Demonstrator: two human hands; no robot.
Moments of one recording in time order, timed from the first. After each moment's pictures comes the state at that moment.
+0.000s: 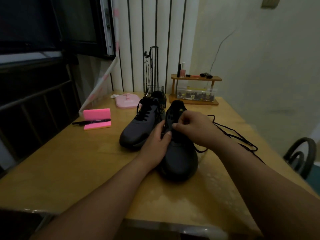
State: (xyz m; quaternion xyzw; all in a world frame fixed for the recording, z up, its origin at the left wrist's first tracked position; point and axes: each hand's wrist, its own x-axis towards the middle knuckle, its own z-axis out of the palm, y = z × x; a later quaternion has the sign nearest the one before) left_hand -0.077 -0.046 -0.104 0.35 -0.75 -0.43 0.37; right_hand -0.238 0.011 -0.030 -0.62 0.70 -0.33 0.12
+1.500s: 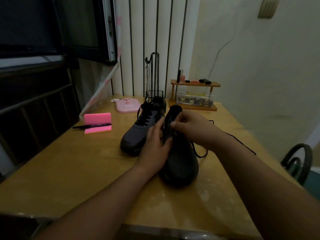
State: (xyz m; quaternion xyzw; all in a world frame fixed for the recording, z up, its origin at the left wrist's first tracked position) left_hand -0.074 -0.044 -0.102 0.33 -0.76 -0.38 0.42; right_hand -0.213 0.021 0.005 -0.62 0.68 -0.34 0.19
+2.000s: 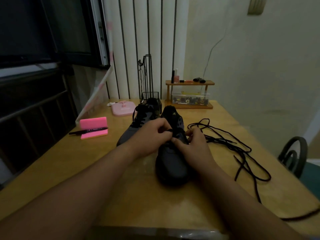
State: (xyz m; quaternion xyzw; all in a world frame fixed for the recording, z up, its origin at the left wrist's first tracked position) left_hand -0.063 -0.043 -0.033 0.28 -0.85 -0.35 0.29; right_hand -0.235 0.025 -0.091 -0.48 0.74 -0.46 0.11
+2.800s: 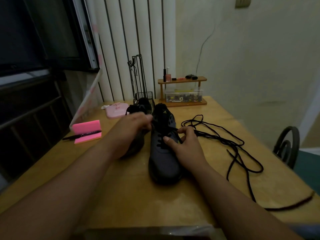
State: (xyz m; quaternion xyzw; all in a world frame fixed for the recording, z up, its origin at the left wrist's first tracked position) left_hand -0.046 -0.059 -0.025 0.28 -0.74 -0.50 0.35; right_hand -0.239 0.023 -0.113 -0.46 0.70 -0.53 0.15
